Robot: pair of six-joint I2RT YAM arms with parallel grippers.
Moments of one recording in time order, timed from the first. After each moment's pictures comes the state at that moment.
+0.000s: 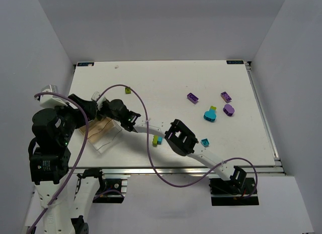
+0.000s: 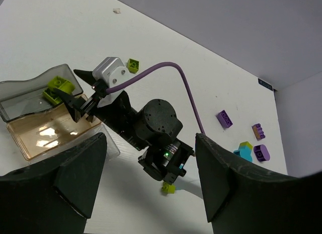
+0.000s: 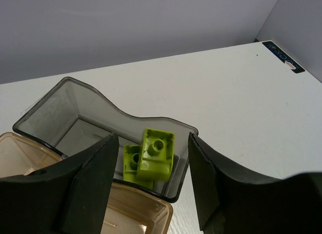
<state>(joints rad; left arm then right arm) 0.05 0.66 1.30 -0.89 0.07 -0.49 1.12 2.76 2.37 0.39 -0.06 -0.17</state>
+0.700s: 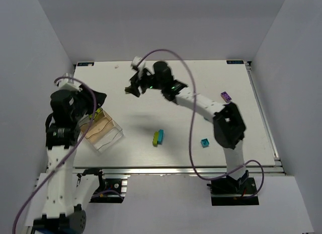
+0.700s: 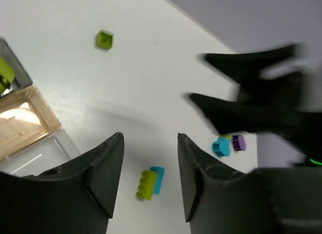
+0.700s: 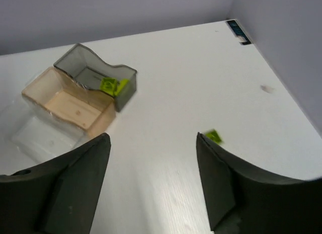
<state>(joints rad) 0.05 0.80 1.12 -0.62 0.21 -0.60 0.83 2.09 1.77 0.16 -0.49 -0.14</state>
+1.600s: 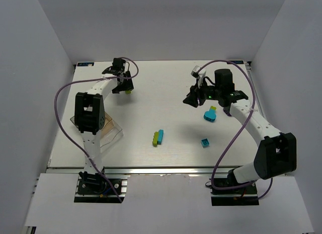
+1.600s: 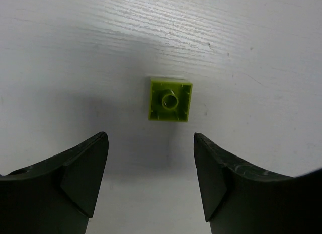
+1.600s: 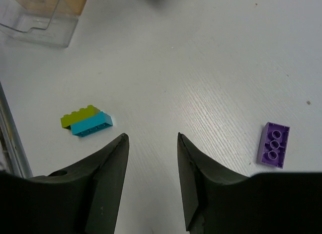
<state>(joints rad) -0.18 2.16 1.76 -0.58 -0.14 -0.34 0.33 1.43 1.14 -0.27 -0.75 -0.27</state>
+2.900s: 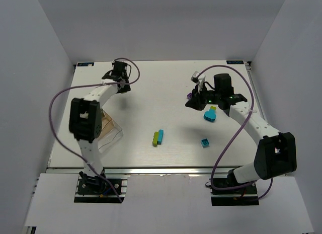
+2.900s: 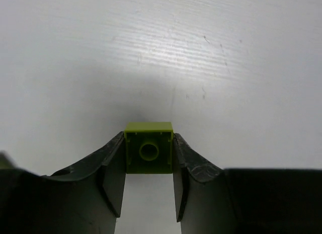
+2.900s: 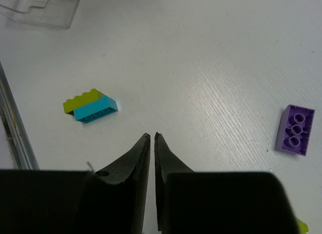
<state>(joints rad) -0.22 2.06 1.60 -0.43 -0.26 -0.33 0.31 1.43 1.08 -0.29 -0.76 -0.29</state>
